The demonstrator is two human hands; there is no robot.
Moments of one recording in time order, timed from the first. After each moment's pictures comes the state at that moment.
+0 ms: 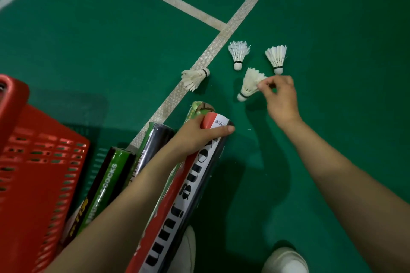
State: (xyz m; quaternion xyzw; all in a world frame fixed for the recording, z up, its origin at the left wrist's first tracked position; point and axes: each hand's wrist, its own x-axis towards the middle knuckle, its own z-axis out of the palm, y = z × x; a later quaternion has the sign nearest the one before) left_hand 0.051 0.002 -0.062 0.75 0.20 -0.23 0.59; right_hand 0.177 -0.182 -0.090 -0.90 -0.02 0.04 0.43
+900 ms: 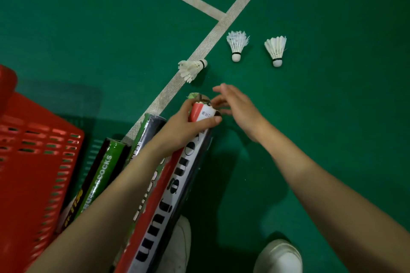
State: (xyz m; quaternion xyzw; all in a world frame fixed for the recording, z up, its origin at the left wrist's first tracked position) left_hand 0.042 0.017 -0.072 0.77 0.20 -0.21 0.57; right_hand 0.120 -0.131 -0.073 -0.76 -0.05 0.33 0.55
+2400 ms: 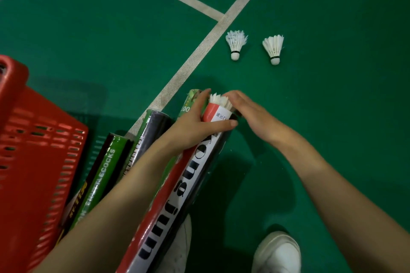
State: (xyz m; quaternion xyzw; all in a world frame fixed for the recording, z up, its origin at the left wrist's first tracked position) left_hand 0.034 -0.008 -0.054 0.74 0.15 -0.20 0.62; right_hand 0.099 -0.170 -0.051 -0.78 -0.13 0.37 0.48
